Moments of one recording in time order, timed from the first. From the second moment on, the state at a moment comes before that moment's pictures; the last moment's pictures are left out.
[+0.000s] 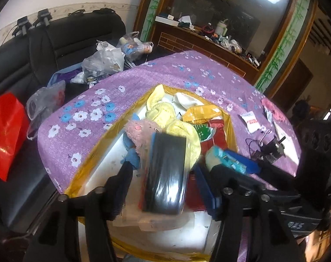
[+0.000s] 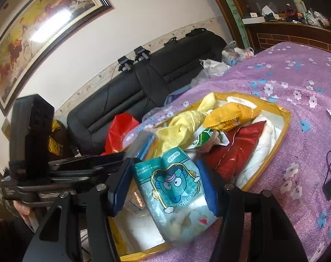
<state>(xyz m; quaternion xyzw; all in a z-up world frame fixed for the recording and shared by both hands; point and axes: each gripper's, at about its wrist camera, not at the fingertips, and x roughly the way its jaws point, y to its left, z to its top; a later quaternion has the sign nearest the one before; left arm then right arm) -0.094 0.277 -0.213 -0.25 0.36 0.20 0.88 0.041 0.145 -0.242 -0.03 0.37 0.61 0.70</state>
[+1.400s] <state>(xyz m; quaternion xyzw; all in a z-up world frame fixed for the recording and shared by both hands) -0.070 0.203 -0.187 -0.16 0.32 0.20 0.91 0.099 0.096 -0.239 0.10 0.40 0.53 0.74</state>
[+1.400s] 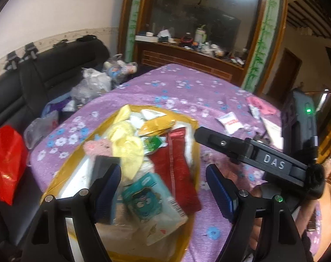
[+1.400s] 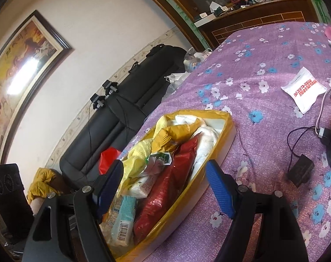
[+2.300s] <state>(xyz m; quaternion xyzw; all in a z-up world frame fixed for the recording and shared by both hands) -0.084 0.216 -0.186 -0.17 0.32 0.25 0.90 0.085 0.112 -0.242 0.05 0.39 0.54 0.74</state>
